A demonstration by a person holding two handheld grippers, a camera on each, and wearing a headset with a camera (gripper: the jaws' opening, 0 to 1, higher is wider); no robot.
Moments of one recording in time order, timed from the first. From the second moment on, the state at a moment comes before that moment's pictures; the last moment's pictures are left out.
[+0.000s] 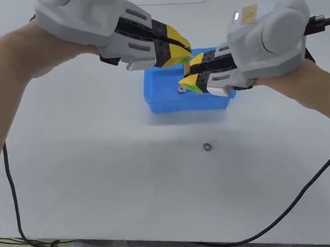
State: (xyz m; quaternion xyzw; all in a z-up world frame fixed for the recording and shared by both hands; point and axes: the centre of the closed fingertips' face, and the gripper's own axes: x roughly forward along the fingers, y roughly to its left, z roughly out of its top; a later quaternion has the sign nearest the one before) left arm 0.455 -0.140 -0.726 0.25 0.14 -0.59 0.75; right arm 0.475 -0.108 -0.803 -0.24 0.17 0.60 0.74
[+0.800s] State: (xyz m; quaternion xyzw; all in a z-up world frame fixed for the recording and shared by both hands) left arm 0.402 -0.163 -0.722 0.26 0.15 -0.61 0.73; right arm 0.416 -0.131 -0.784 -0.24 0.17 0.61 0.73
